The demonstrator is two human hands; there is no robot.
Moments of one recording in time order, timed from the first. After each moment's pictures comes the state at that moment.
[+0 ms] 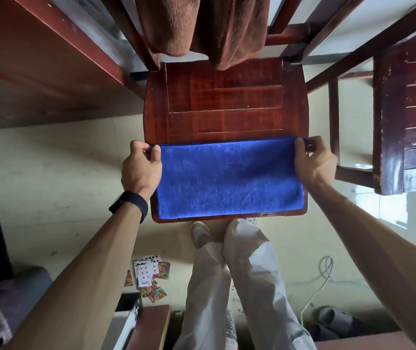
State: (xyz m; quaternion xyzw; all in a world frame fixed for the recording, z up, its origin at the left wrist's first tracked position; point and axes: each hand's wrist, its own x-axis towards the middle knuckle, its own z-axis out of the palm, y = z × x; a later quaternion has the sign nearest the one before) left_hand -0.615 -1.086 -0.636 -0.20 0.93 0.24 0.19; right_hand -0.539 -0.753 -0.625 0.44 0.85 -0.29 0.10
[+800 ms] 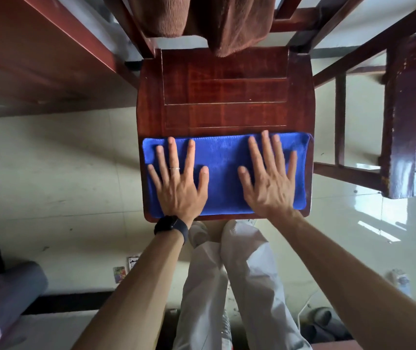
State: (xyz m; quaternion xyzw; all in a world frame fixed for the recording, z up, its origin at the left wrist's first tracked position) left_hand -0.529 -1.025 -0.672 0.04 0.99 0.09 0.12; right_hand -0.500 -0.828 -0.658 0.10 0.98 -0.11 0.10
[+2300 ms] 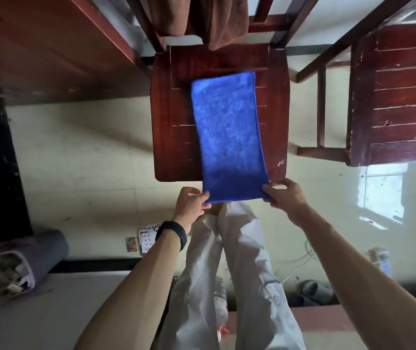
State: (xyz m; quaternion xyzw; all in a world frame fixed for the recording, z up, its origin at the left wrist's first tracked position) left_hand -0.439 -1.021 -0.564 -0.43 0.64 0.49 0.42; right_hand -0.410 -0.778 -0.561 0.52 0.62 -0.50 0.32
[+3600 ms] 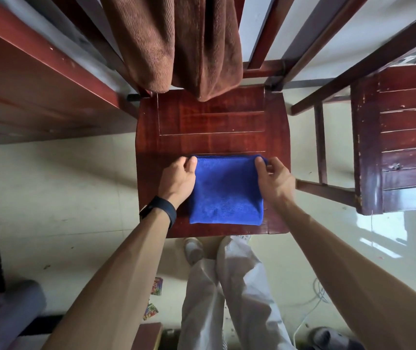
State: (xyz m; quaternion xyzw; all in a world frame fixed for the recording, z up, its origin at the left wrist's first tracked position) left_hand -0.618 -0.995 -0.624 -0.10 0.90 0.31 0.30; right_hand -0.552 -0.779 -0.617 0.40 0.81 -0.39 0.17
